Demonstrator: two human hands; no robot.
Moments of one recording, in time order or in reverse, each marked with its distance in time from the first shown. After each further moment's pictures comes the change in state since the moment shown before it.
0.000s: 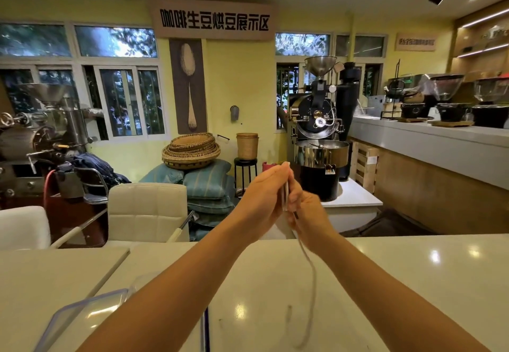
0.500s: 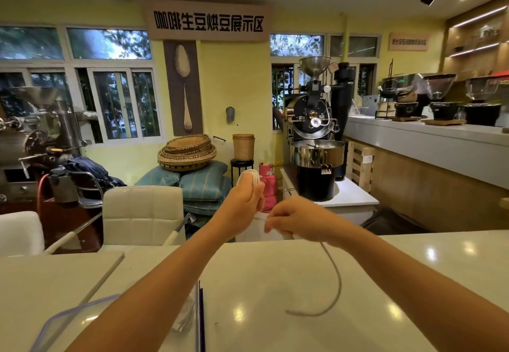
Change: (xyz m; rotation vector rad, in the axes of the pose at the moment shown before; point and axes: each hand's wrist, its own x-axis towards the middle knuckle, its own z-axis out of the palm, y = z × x) left_hand 0.008 -0.024 -0.040 0.773 0.146 0.112; right_hand -0.015 -0.035 -0.007 -0.940 -0.425 -0.073
